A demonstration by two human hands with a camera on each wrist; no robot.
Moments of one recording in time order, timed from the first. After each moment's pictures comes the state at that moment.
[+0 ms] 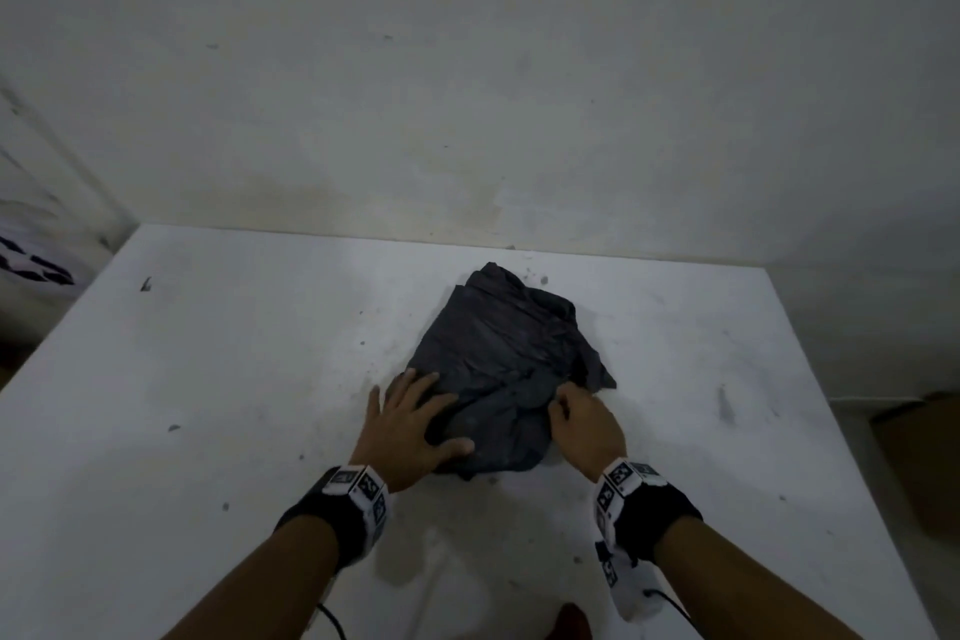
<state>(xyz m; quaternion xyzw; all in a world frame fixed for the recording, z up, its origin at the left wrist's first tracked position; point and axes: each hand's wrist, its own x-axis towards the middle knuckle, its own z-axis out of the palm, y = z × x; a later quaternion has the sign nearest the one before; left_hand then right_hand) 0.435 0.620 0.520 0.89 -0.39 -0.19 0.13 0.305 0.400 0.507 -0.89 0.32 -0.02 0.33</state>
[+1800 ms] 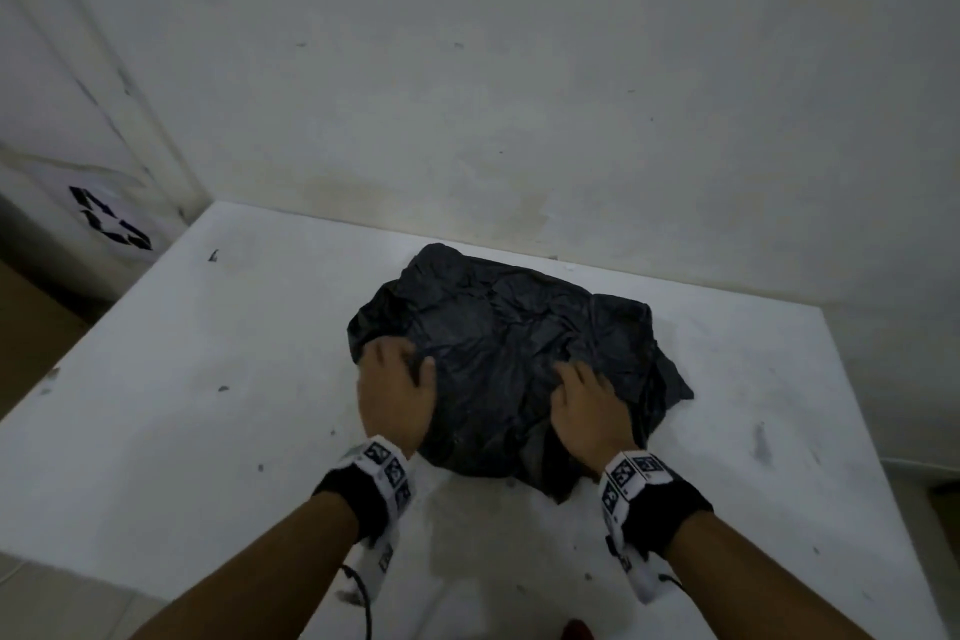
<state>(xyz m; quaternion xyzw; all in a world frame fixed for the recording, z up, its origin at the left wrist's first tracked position) 0.440 0.618 0.558 0.92 -0.08 0.05 0.39 0.337 0.414 0.550 -0.94 0.26 0.08 0.23</state>
